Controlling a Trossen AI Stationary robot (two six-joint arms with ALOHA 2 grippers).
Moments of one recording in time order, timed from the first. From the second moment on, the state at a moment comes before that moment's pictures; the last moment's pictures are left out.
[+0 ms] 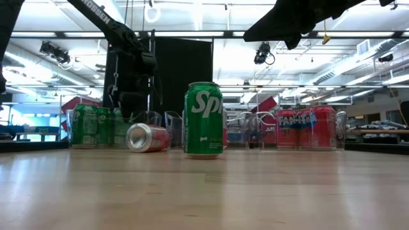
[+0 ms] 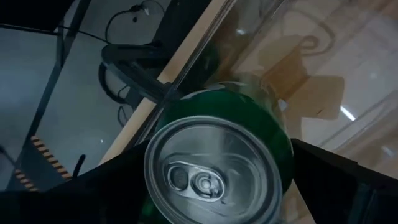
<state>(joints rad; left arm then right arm) 0.94 1.69 1.30 -0.94 -0.32 0.26 0.33 1.33 0.74 0.16 0.50 0.19</state>
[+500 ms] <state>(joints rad) 0.93 1.69 1.34 -1.02 -0.35 0.29 0.33 1.33 0.74 0.17 0.50 0.19</state>
